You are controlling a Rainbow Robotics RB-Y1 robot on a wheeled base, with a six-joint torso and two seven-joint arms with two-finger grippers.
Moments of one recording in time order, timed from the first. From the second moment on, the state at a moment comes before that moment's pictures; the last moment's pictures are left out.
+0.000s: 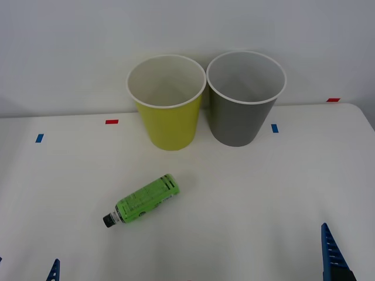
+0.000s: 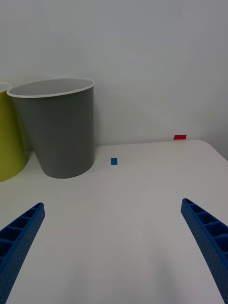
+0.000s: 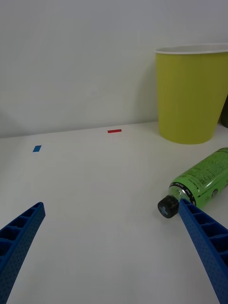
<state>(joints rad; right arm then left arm) 1.18 -0.33 0.13 -2.36 -0.12 -0.40 1.43 1.17 0.48 -0.16 -2.12 0.26 -0.64 -1.58</state>
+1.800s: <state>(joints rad) 1.18 -0.33 0.13 -2.36 -0.12 -0.40 1.43 0.87 0.86 -0.25 -2.07 0.27 -0.46 -1.57</state>
